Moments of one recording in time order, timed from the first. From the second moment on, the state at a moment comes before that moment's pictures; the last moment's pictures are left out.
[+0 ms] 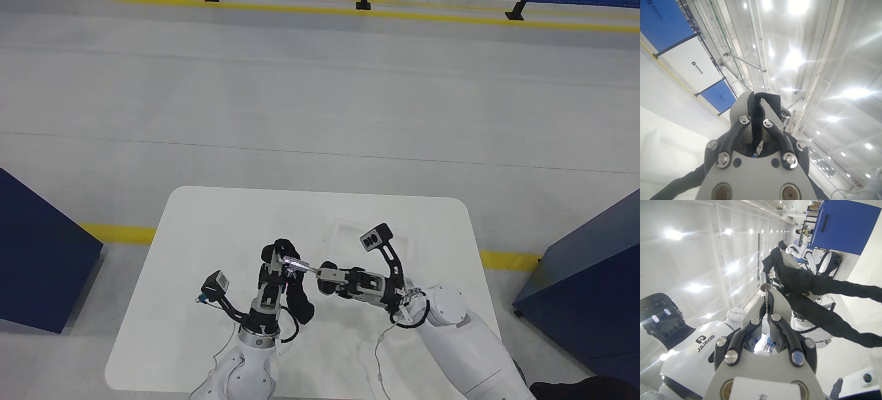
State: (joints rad) left arm 1.33 -1.35 -0.94 -1.47 0.45 -0.67 0.68; right arm -1.10 -1.17 1.03 -1.39 0.74 -0.41 1.05
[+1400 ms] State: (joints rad) left arm 1.33 -1.35 -0.94 -1.47 0.45 -0.67 0.68; right arm -1.07 -1.21 1.01 -1.35 0.73 -0.41 1.07
